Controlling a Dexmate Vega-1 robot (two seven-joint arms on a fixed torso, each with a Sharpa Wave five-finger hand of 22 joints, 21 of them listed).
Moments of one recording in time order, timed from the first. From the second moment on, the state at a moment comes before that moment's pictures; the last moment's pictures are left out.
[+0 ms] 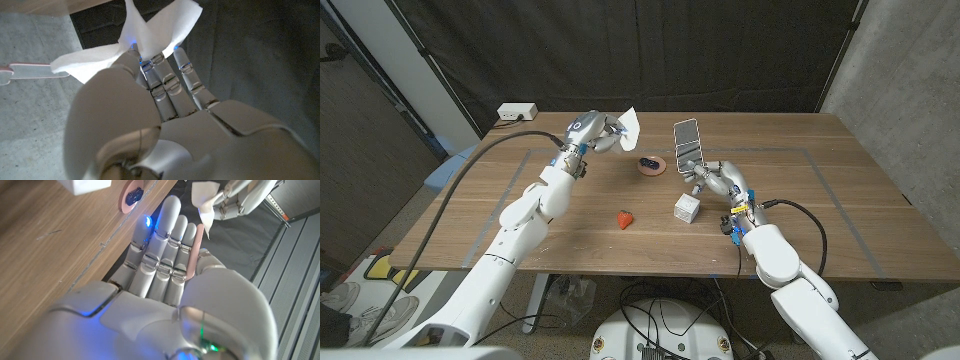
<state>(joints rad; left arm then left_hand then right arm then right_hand) 0.95 0.37 0.17 -1.64 0.87 -0.30 0.31 1.21 0.08 0.42 -0.15 0.18 1.06 -0.05 0.43 0.20 1.09 -0.17 0.37 0.32 1.16 -0.23 0.44 0.39 0.40 -0.04 1.05 0.21 -1.40 -0.35 -0.25 -2.06 -0.13 0.08 -0.16 0.94 0.13 0.41 -0.06 0.20 1.10 -0.01 0.36 0.40 1.21 -0.03 0.34 0.45 1.21 -0.16 0.66 0.55 0.60 -0.06 1.47 0.26</state>
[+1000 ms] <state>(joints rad) 0.78 0.24 0.22 -1.46 0.49 -0.52 0.11 1.22 0.07 0.41 -0.14 0.18 1.07 -0.05 0.41 0.20 1.10 -0.17 0.37 0.33 1.17 -0.23 0.42 0.43 0.34 -0.04 1.08 0.20 -1.34 -0.34 -0.31 -2.04 -0.42 0.10 -0.21 0.94 0.13 0.40 -0.06 0.21 1.11 0.00 0.35 0.41 1.21 -0.03 0.33 0.45 1.21 -0.16 0.65 0.55 0.59 -0.05 1.49 0.24</state>
